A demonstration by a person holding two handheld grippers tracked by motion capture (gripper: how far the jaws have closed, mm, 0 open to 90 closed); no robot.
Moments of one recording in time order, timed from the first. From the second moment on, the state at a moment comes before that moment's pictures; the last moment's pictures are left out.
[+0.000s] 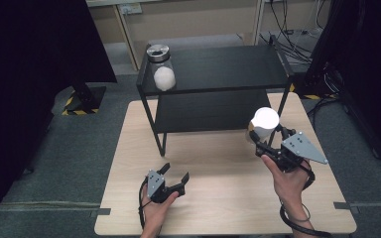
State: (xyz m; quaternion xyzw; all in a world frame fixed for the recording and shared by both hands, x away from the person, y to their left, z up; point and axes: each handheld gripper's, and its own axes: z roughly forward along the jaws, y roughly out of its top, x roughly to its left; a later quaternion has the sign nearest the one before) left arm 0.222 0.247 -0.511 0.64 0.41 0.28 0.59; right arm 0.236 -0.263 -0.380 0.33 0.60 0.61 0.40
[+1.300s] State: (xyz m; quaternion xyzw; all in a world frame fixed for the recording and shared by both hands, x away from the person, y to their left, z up) left arm 0.223 0.247 -0.510 0.64 0.41 0.28 0.59; right arm 0.252 -0.267 -0.314 0.32 0.58 0.63 0.41
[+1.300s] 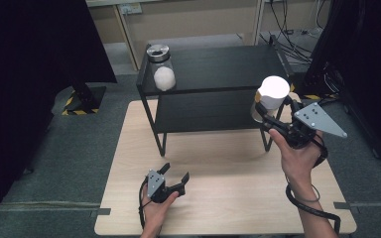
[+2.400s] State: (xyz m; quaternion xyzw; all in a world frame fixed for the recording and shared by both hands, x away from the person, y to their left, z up) left arm 0.223 0.247 -0.509 0.64 0.41 0.28 0.59; right arm 0.276 -0.265 -0.249 0.32 0.57 0.64 0.41
